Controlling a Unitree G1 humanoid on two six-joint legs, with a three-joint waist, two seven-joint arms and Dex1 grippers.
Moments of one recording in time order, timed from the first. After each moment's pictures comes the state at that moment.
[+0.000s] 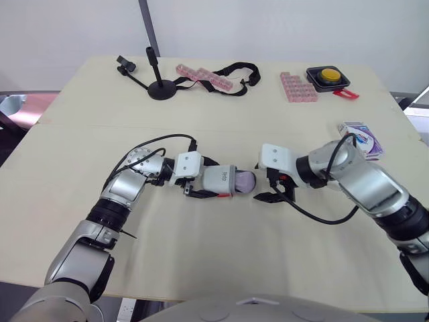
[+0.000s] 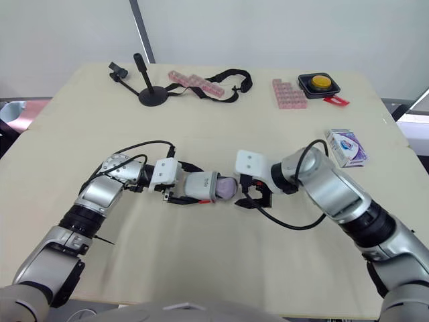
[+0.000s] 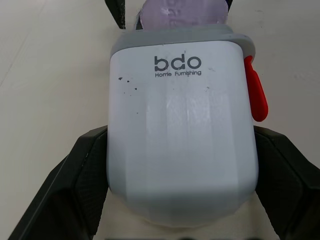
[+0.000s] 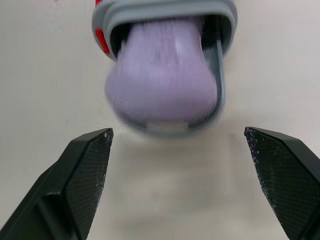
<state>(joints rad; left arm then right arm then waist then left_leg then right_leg) -0.54 0.46 -0.31 0.30 -0.08 -0.17 -1.29 -0.54 -0.80 0.44 -0.43 0.19 0.87 1.07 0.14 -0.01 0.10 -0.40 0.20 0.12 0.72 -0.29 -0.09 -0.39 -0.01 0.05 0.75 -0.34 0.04</state>
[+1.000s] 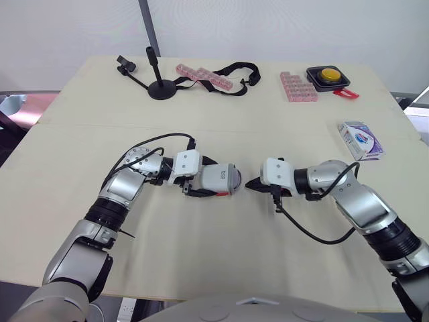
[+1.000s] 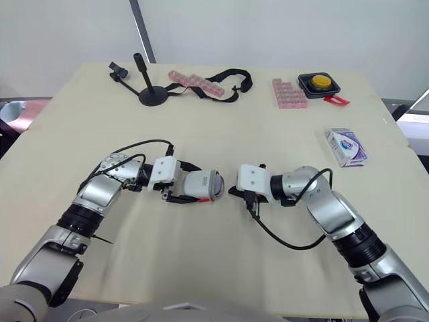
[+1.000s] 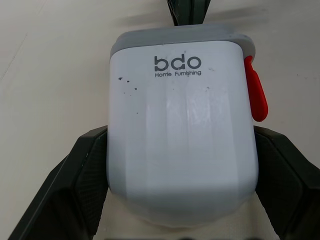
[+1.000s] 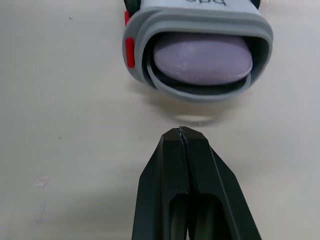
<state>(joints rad) -0.54 0.47 -0.31 0.30 -0.10 -0.14 -1.29 -0.39 -0.64 0.39 -0.23 0.09 0.32 1.02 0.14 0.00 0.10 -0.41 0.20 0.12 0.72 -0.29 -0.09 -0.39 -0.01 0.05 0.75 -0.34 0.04</state>
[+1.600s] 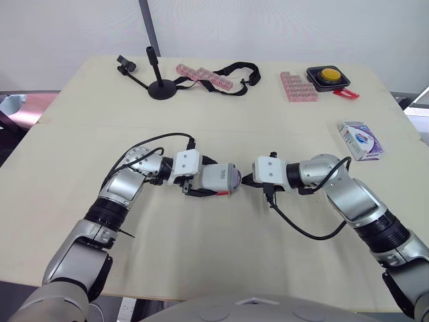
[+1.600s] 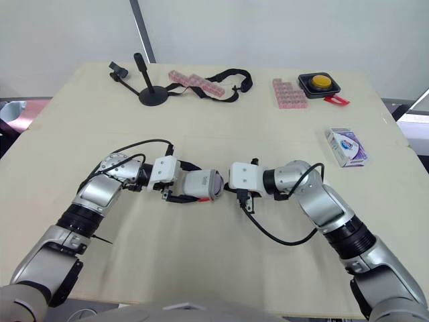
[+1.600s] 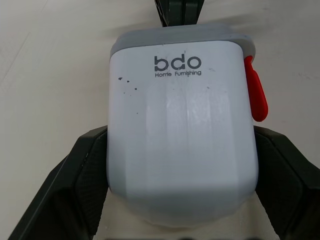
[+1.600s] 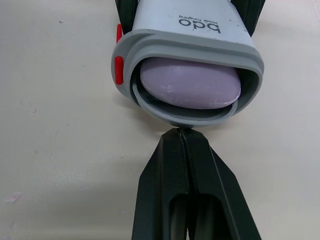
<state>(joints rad) -0.54 0.47 -0.31 0.30 -0.10 -0.14 -1.28 -0.44 -0.61 0.42 -0.21 0.02 0.30 1.04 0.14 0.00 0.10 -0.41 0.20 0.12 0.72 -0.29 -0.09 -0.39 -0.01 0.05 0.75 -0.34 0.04</state>
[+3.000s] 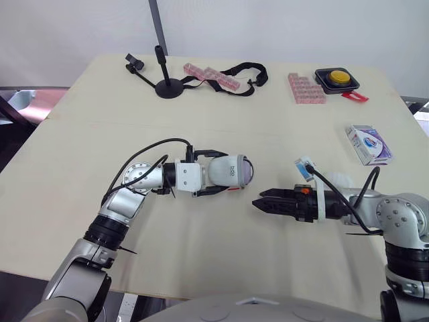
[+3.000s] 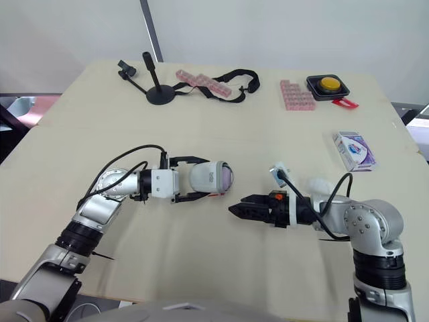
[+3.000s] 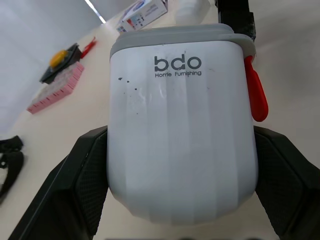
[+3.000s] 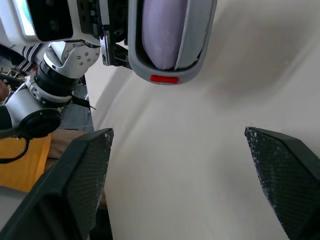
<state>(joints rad) -0.39 0.45 -0.28 0.14 -0.01 -0.48 -0.99 -0.23 -0.41 -0.26 -0.40 1.02 1.51 0.64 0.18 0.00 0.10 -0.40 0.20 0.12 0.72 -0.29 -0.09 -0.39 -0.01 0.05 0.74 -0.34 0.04</state>
